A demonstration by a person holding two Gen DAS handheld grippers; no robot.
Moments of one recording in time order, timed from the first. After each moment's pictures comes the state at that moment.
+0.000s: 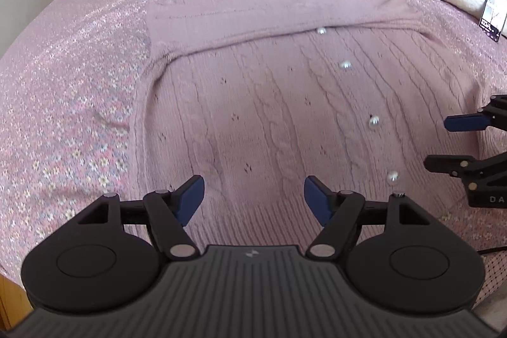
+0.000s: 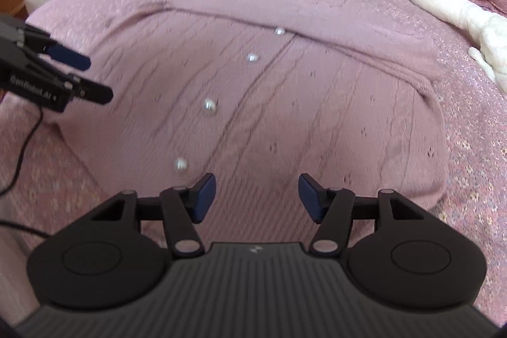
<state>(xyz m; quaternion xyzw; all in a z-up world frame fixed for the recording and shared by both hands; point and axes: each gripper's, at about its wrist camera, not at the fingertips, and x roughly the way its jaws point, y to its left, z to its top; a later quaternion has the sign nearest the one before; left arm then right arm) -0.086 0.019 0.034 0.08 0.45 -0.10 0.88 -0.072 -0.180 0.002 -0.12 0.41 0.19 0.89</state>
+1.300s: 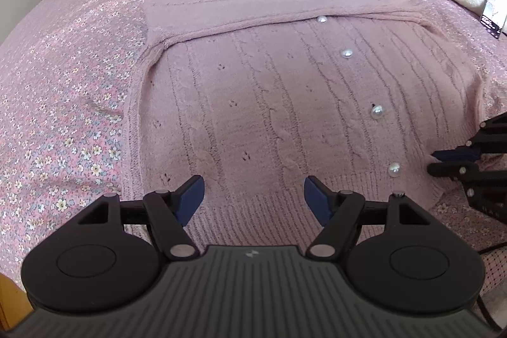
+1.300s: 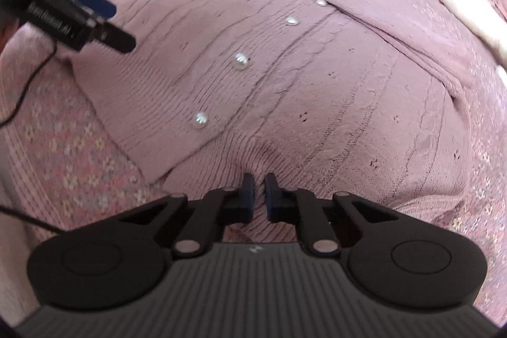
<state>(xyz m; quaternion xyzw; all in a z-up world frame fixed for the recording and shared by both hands) -0.084 0.021 0.026 0.08 0.46 -0.11 0.88 -0.080 -0.168 -0.015 -0.18 0.43 0.23 0.85</state>
